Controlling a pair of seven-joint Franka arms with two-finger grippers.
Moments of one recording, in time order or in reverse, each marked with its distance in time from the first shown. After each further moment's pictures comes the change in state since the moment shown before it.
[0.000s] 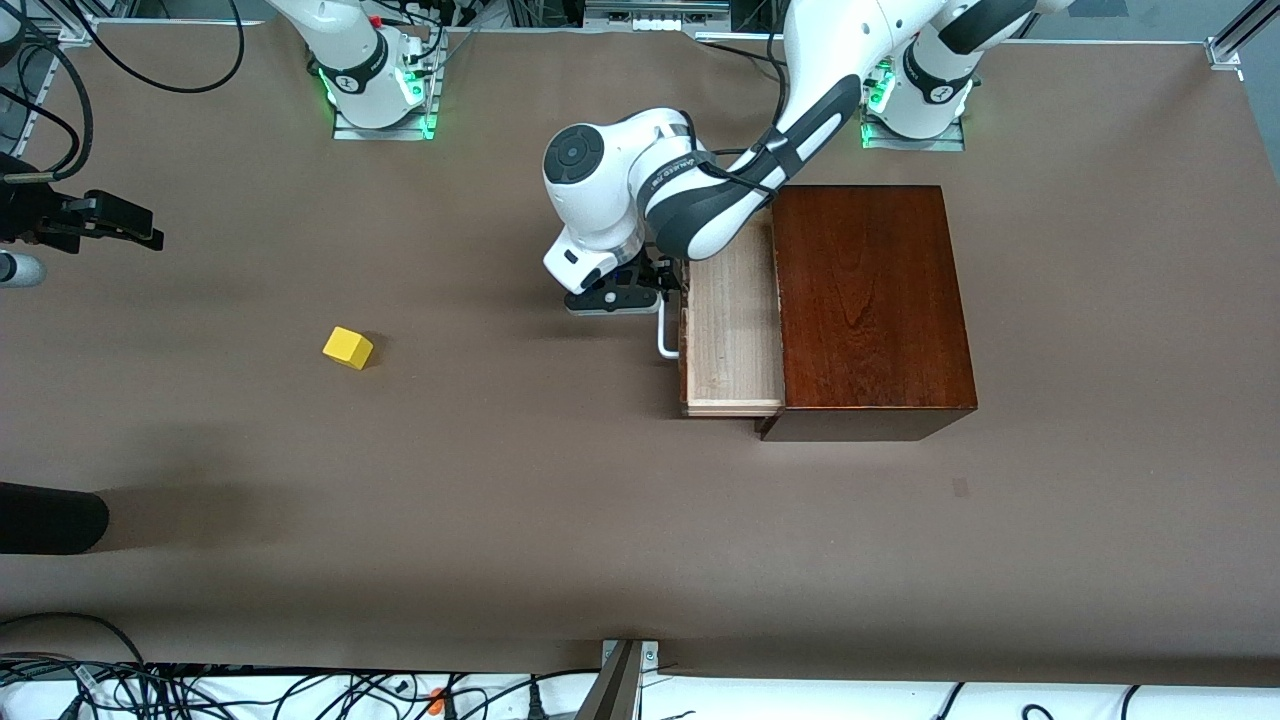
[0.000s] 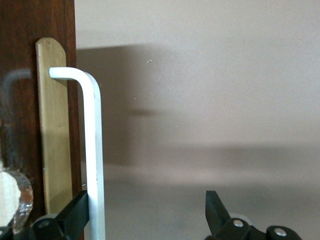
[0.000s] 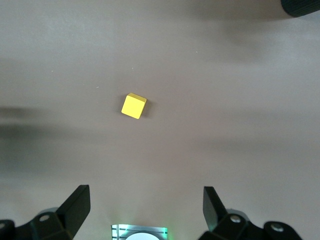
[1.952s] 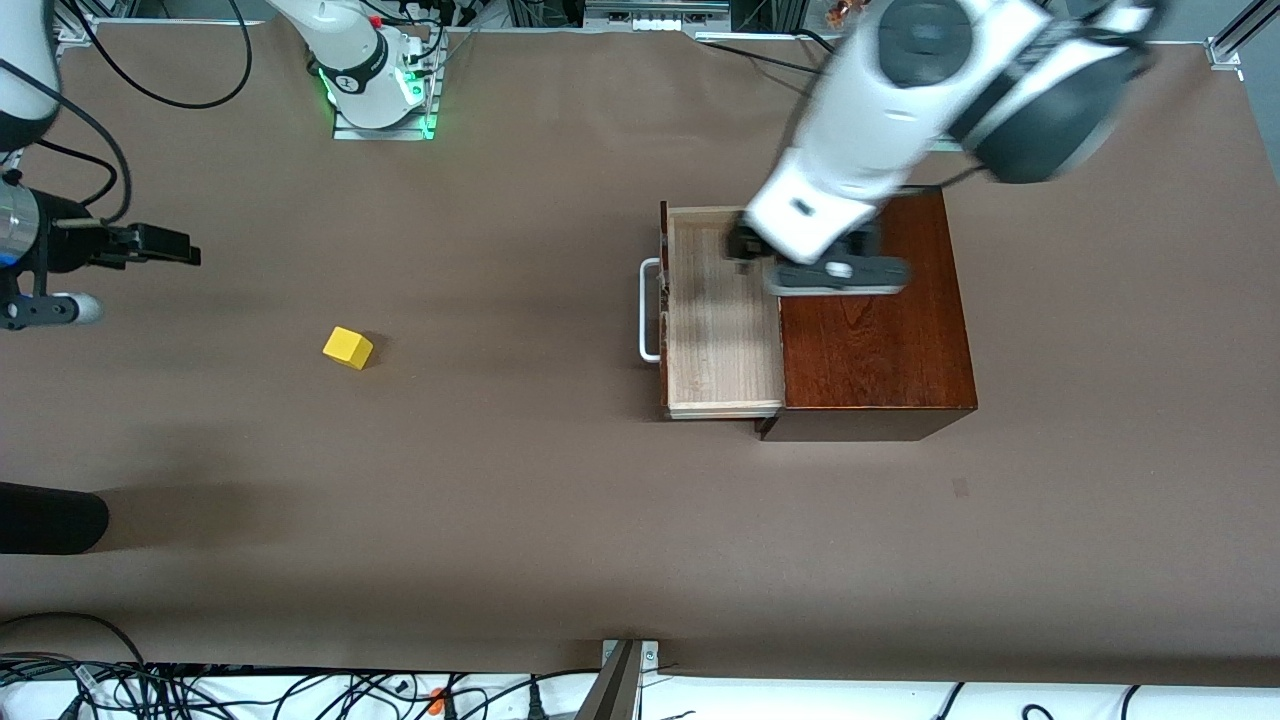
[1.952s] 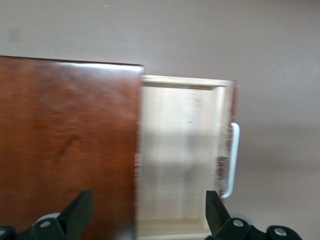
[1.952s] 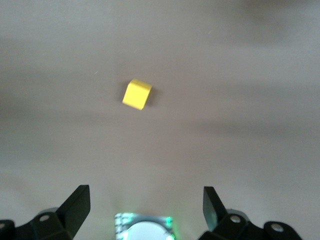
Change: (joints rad) left arm 0.923 -0.381 -0.592 -0.156 -0.207 -0.215 0.321; right arm 0.023 0.102 0.004 0.014 -0.014 -0.010 0.017
